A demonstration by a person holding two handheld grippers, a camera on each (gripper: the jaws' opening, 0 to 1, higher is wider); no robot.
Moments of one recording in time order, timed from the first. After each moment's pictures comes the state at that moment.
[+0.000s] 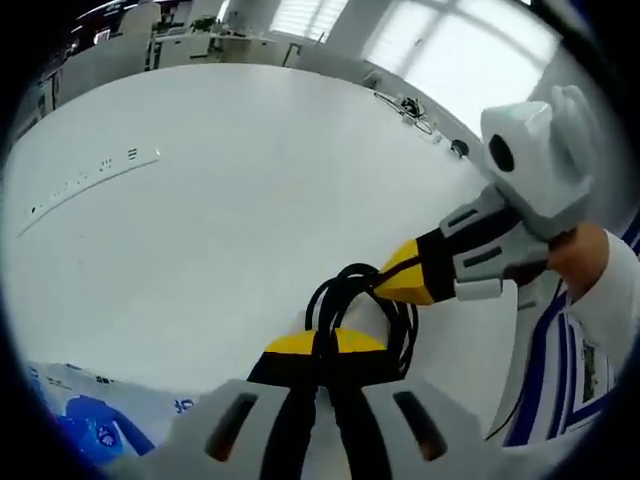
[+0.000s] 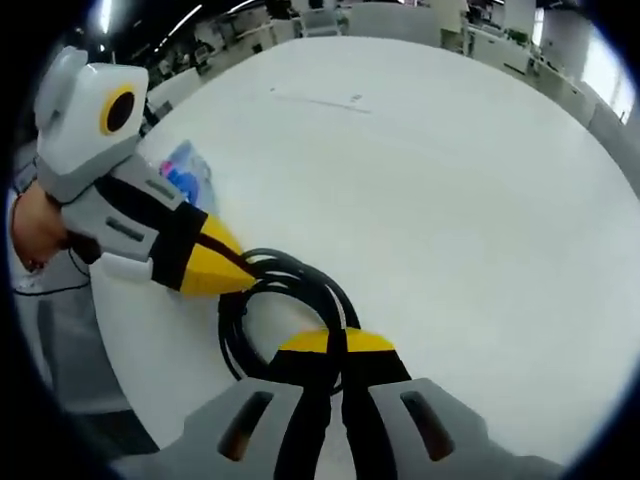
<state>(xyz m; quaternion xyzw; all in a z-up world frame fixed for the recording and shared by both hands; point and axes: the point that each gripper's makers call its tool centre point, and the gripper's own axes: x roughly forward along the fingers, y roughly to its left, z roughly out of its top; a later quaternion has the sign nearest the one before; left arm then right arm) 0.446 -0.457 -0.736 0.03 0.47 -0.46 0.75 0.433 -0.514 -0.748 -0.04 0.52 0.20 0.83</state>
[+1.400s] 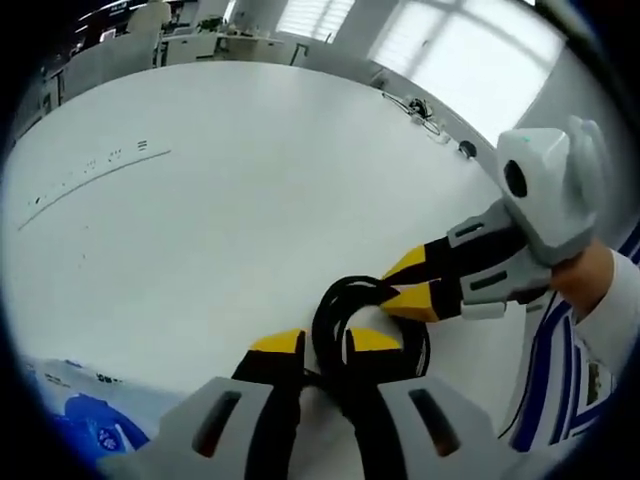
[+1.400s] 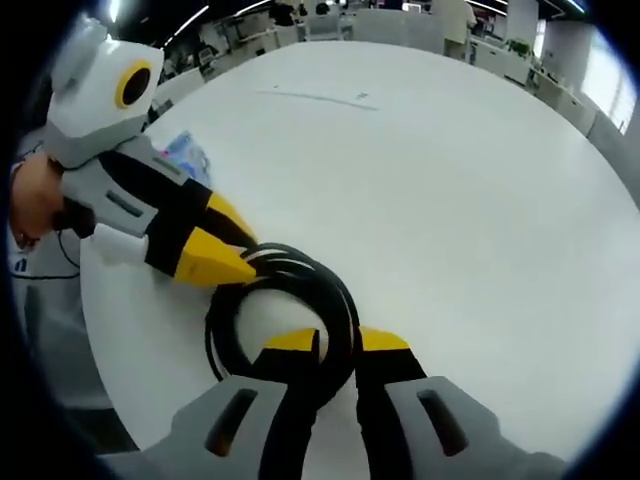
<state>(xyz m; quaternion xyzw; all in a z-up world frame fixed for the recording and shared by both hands) 0.455 -0.449 -0.744 0.02 0.46 -0.45 0.76 0.432 -0.509 -0.761 -0.05 0.50 0.20 0.84</state>
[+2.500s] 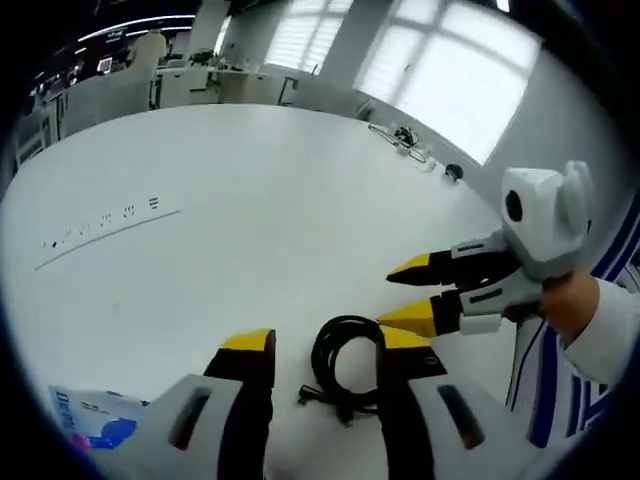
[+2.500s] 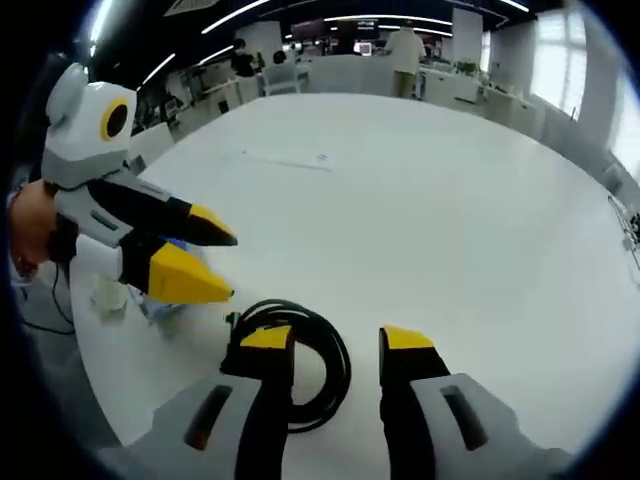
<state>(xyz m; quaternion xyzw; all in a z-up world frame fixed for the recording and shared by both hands) 0.472 -0.439 -0.684 0.02 0.39 -0.48 0.79 0.445 -0.514 -0.703 0.00 0.40 0.11 0.91</state>
